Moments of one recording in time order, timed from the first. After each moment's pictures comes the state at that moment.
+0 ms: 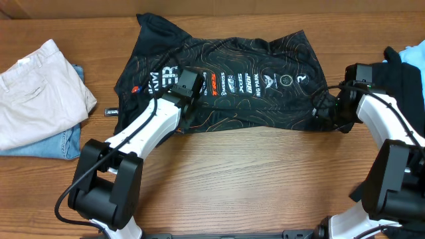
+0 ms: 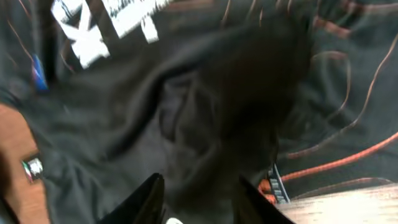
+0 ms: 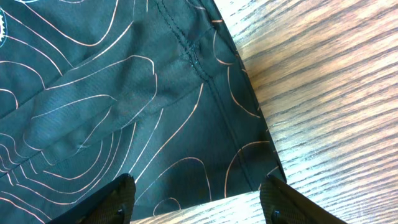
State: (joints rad) left arm -0.41 1.83 1.21 -0.72 -0.34 0.05; right arm -0.18 1.78 1.15 -0.75 -0.09 0.36
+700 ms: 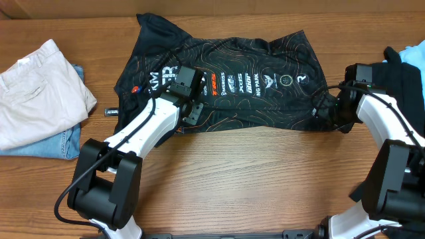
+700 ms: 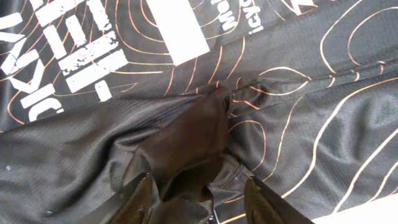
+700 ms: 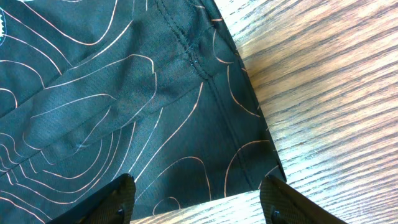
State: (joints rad) left arm -0.40 1.84 1.21 -0.58 -0.16 0.02; right arm -0.18 1.78 1.15 -0.75 -0.09 0.36
